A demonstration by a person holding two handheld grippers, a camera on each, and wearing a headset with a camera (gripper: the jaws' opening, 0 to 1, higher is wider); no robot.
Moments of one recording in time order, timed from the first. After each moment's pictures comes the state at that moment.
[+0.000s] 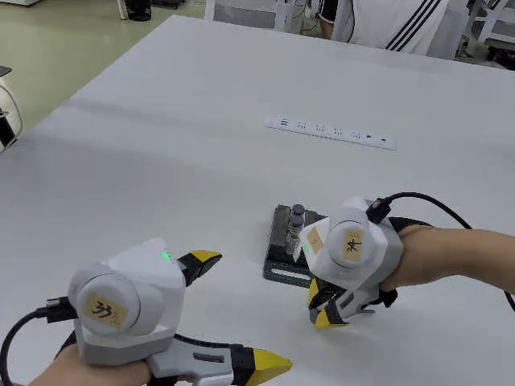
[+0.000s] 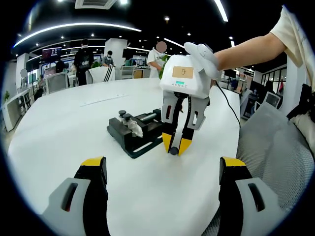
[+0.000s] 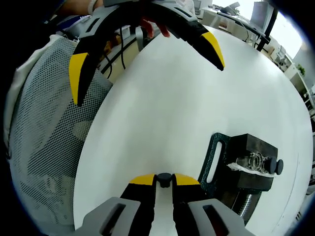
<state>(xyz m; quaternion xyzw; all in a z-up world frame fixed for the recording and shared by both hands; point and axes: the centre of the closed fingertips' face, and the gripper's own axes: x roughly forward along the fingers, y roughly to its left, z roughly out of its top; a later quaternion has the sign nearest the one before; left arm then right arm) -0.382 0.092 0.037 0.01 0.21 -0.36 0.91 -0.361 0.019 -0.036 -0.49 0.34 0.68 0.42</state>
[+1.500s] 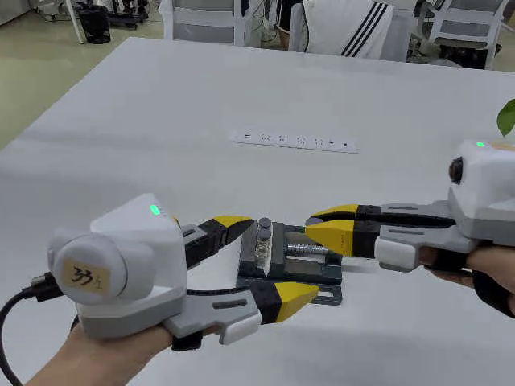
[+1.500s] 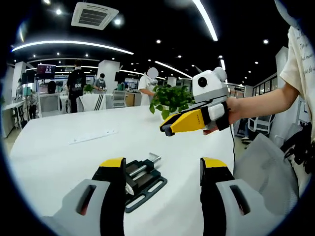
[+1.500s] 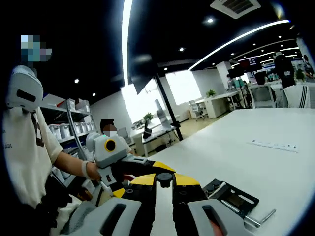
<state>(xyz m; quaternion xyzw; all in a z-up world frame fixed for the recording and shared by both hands) -0.343 0.030 0.143 -0.02 0.10 -0.40 0.91 -0.331 0.013 0.172 0.12 0.18 0.61 0.76</state>
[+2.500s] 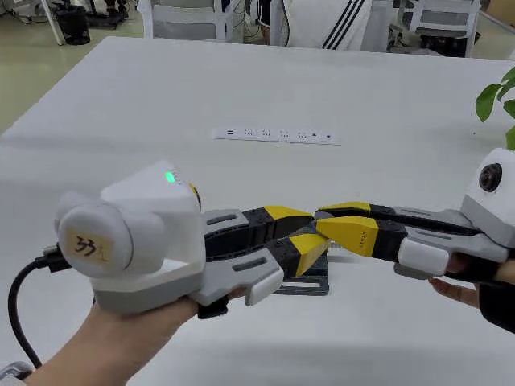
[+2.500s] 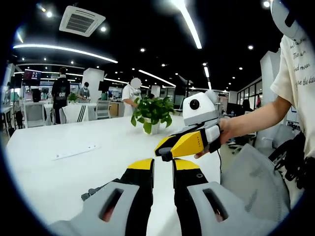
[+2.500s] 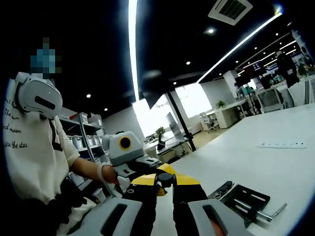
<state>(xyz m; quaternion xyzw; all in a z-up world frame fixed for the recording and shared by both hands) -0.350 -0.008 0.175 -0.03 0.06 -0.46 0.88 -0.365 0.007 0.185 0.15 0.14 0.65 0.73</state>
